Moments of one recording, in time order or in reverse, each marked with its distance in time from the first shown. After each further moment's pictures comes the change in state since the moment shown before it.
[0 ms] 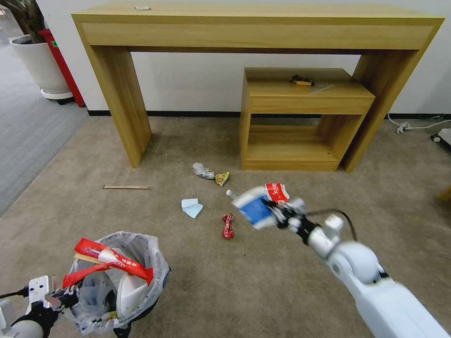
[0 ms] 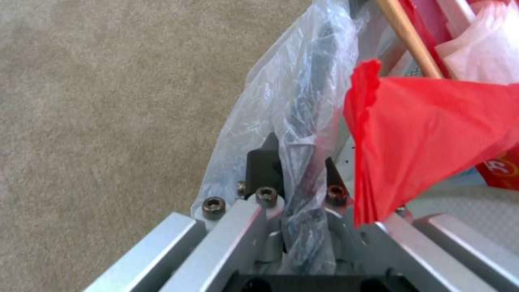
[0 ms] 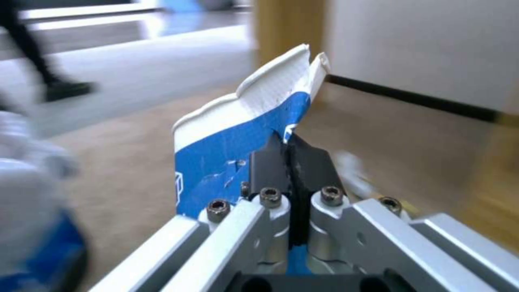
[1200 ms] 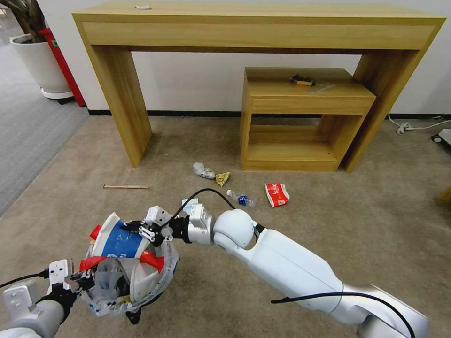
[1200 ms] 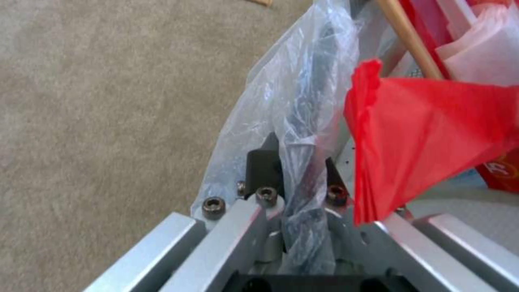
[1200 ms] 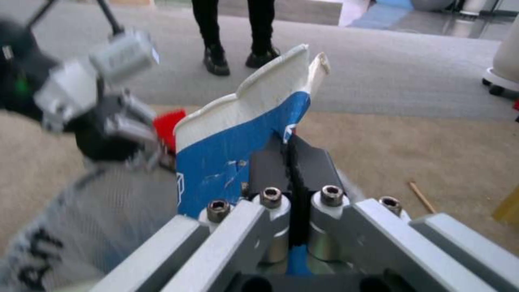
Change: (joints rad) left arm -0.086 0.025 0.102 0.005 0.017 0.000 -0.062; right arm 0.455 0.321 -0.670 -0.200 -0.173 -0.024 -0.048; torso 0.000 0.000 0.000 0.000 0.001
